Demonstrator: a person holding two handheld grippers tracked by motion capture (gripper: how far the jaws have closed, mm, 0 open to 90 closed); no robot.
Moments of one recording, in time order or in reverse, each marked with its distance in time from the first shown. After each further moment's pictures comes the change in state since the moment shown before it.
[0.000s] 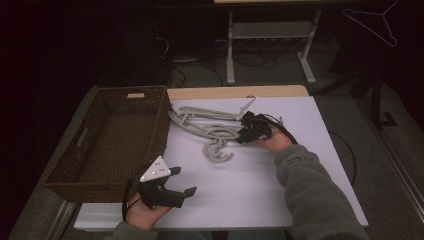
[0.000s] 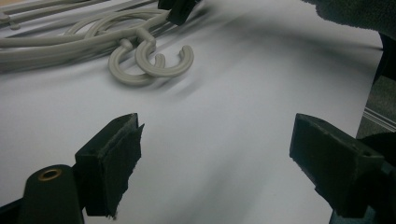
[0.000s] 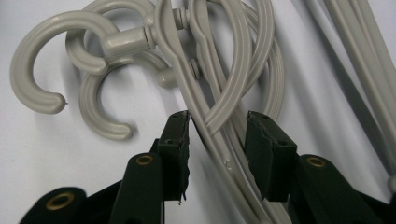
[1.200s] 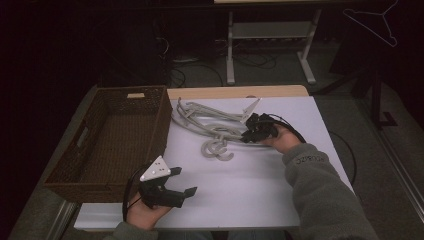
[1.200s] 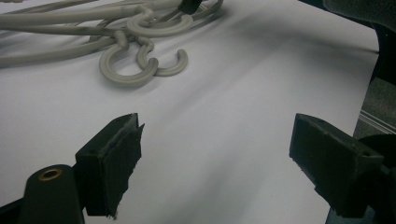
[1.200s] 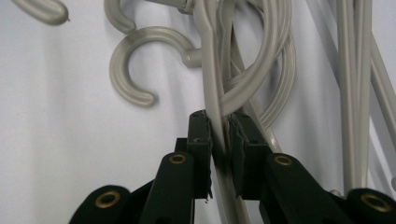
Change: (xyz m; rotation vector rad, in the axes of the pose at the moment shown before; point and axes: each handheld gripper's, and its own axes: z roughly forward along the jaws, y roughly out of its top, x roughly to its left) left arm 0.000 0.000 0.001 -0.001 -0.011 -0.018; right arm 0.007 -0.005 -0.022 0.018 0.013 -0.147
